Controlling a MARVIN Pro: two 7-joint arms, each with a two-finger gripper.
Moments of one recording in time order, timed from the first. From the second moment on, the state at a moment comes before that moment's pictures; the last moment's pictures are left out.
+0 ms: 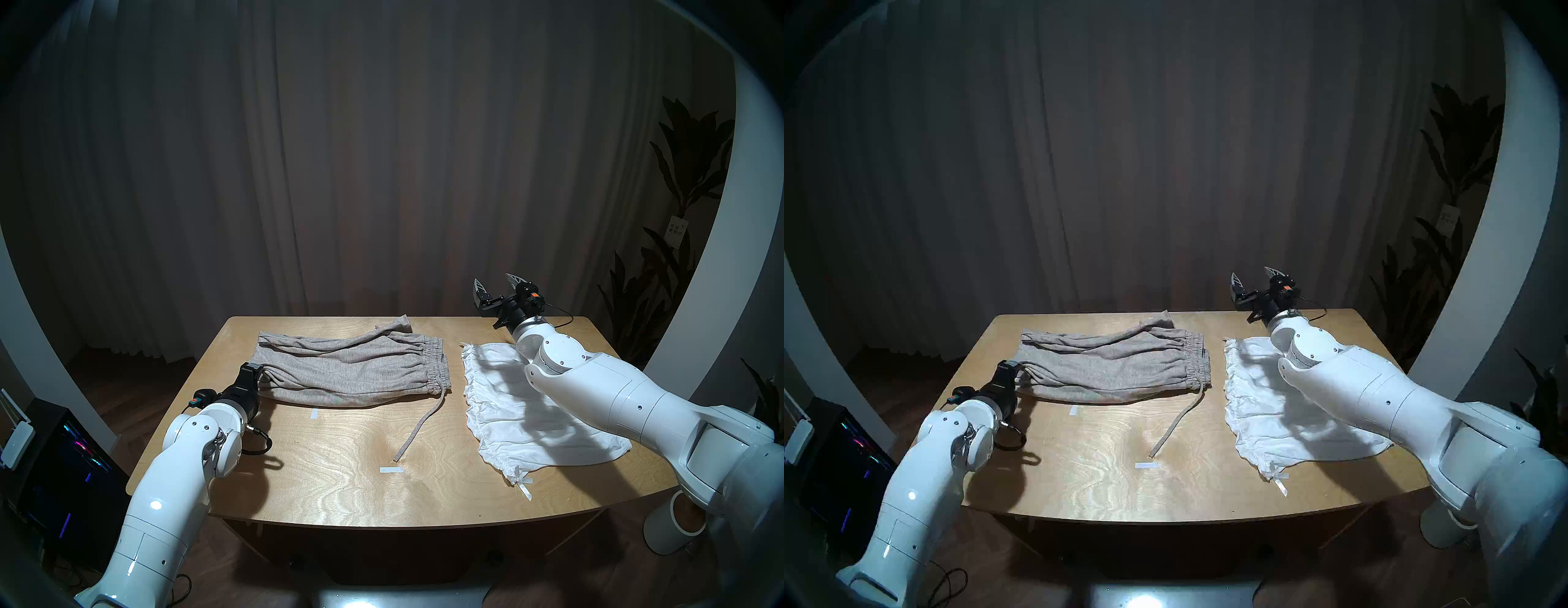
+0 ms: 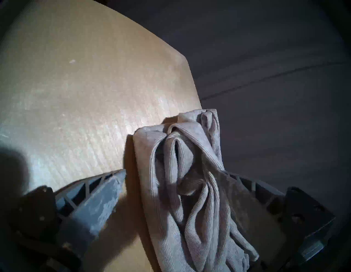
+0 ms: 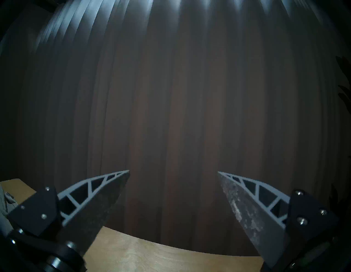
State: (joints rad) left arm 1.63 -1.13 -1.52 -1.59 -1.69 -0.01 0.42; right arm -0.78 -0.89 0.47 -1.10 0.95 -0.47 -0.19
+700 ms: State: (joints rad) left arm 1.57 -1.18 -1.55 -1.46 -1.72 -0.02 0.25; right arm -0.77 -0.92 0.47 -1.07 0.92 -0.48 -0.19
